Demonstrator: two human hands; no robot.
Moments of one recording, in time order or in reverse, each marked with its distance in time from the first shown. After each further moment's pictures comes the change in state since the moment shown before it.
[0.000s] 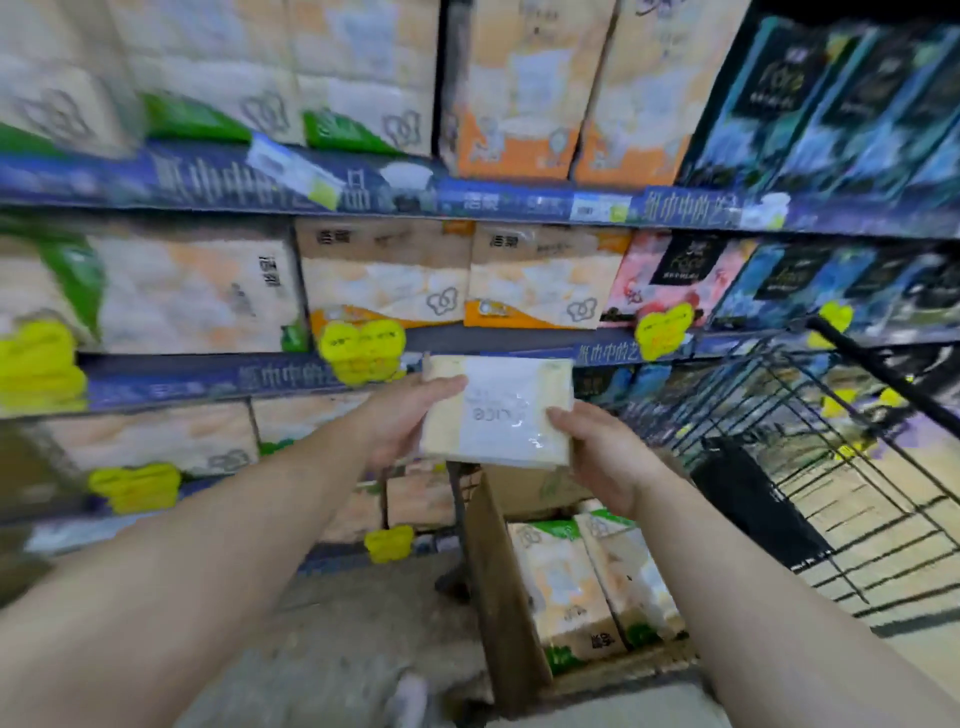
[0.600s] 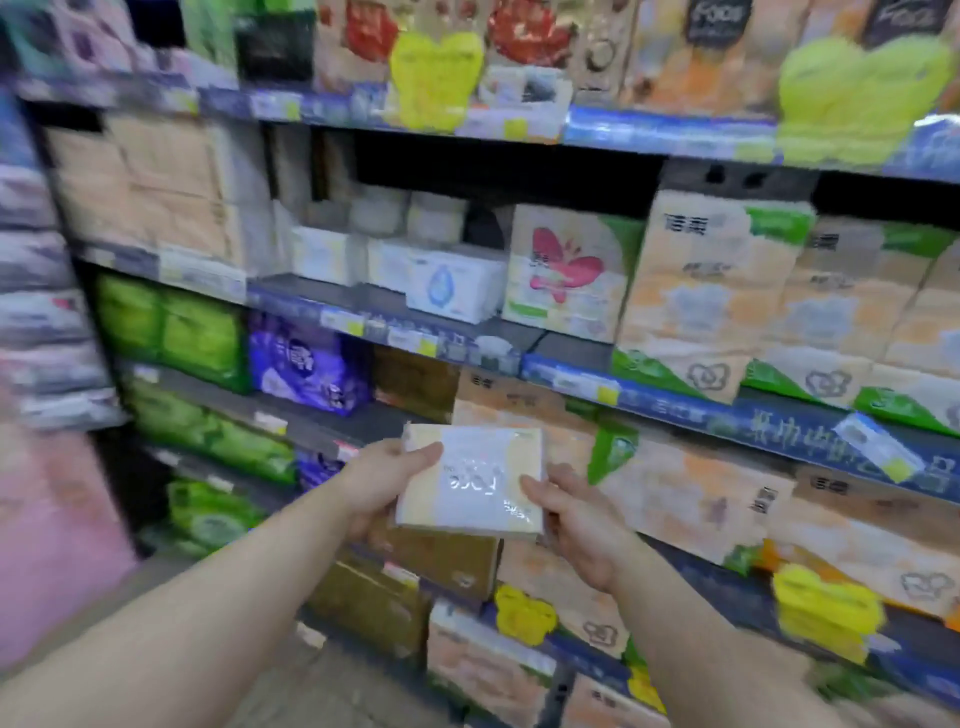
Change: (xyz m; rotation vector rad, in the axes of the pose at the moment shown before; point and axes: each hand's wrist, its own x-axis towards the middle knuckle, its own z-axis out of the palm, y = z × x) left_hand -0.353 0.050 -0.432 0.028 0.786 0.330; right_hand 0.021 0.003 0.545 -0.164 -0.593 -0.071
